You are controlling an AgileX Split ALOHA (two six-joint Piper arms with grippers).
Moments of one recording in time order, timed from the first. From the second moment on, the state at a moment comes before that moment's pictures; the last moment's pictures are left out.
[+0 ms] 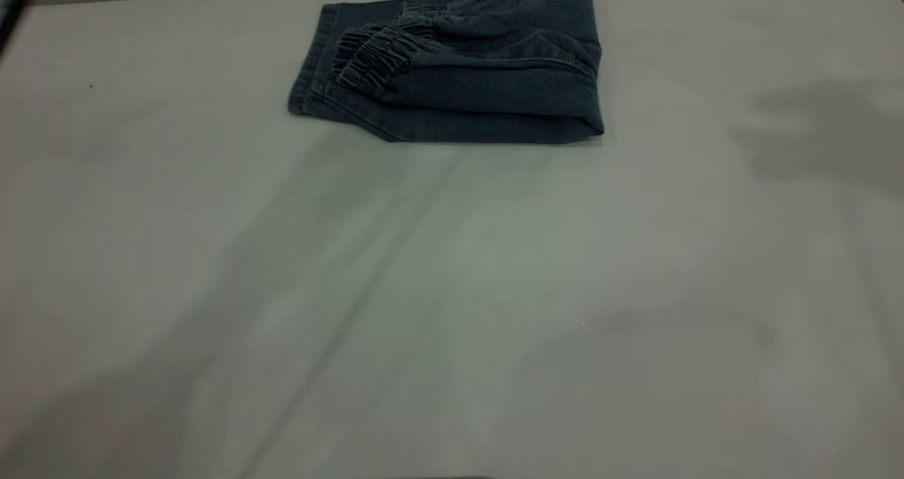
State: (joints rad) left arm -0.51 2.08 -2.38 0.21 1.17 0.03; right arm -0.02 1.61 -1.73 0.42 1.24 -0.15
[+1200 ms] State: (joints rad) left arm -0.51 0.68 -0.88 0.08 1.17 -0.01; right arm -0.02 0.36 -0.69 0.30 1.22 -0.15
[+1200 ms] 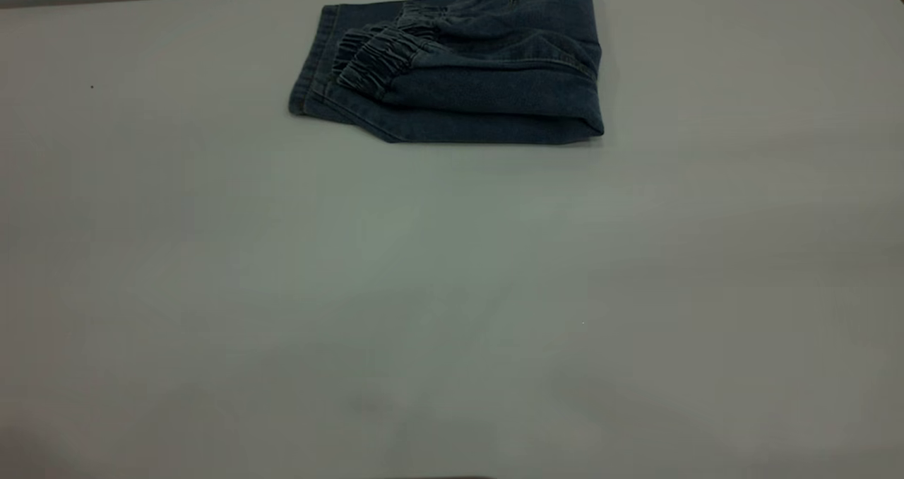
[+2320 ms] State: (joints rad) left arm -0.51 0.37 -0.51 0.03 1.00 -0.01; right arm -0.02 -0.01 -0.47 0.16 1.14 -0.12
